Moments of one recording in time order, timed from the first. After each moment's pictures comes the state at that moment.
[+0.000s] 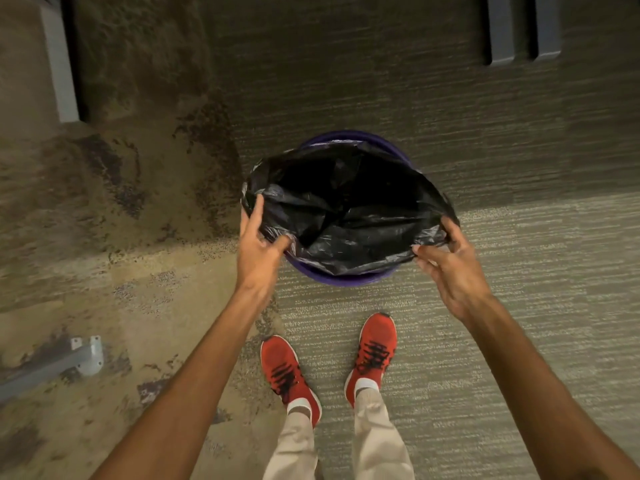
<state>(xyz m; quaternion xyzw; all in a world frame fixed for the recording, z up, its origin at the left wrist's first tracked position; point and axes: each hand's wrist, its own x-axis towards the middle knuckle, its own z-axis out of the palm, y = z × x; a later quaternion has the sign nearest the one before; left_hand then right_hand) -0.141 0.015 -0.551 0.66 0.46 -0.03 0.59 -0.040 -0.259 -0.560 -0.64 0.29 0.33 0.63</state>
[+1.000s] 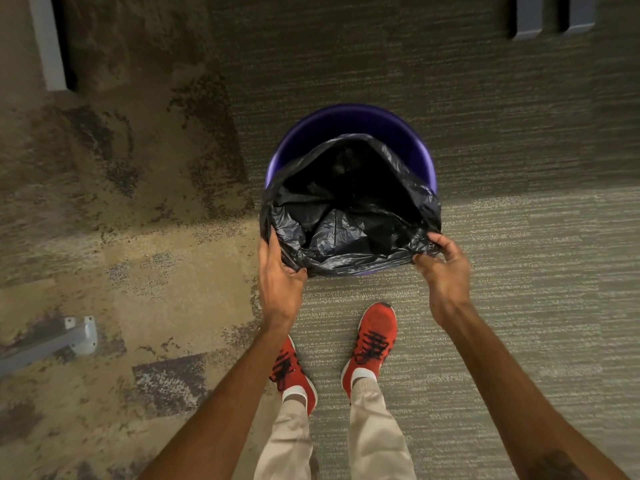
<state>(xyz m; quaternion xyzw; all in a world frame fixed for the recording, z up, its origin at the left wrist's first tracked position) -0.196 -0.042 -0.614 0.78 0.45 -0.08 0.43 -0.075 -0.259 -0.611 -0.68 0.33 0.27 0.60</state>
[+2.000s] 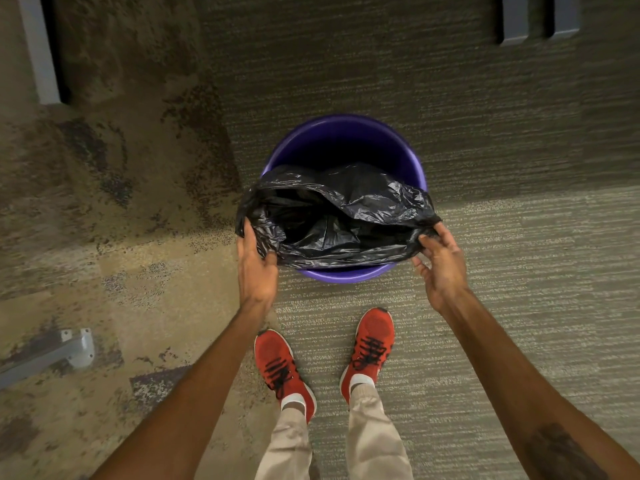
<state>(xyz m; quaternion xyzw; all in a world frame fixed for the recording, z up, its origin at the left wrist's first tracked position) -0.175 0.001 -0.618 0.74 0.48 -0.11 0.45 -0.045 -0.258 -0.619 -0.63 0.37 0.29 0.62</state>
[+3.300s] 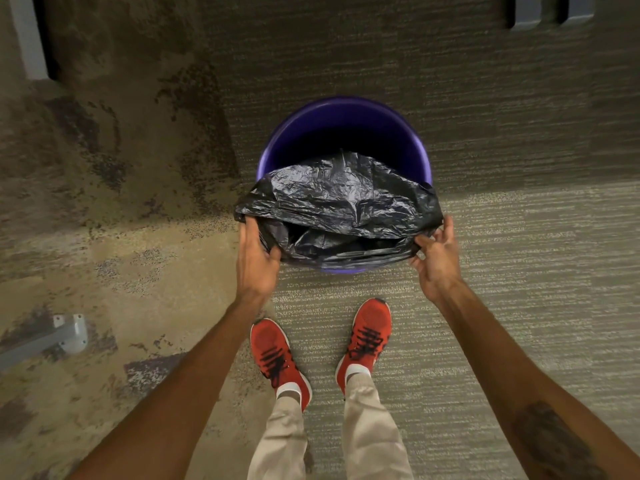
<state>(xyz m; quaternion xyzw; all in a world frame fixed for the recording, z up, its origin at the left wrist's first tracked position) -0.181 -0.002 -0.627 0.78 0.44 -0.15 0.42 -0.049 -0.257 -0.639 -0.63 0.38 0.30 0.60</state>
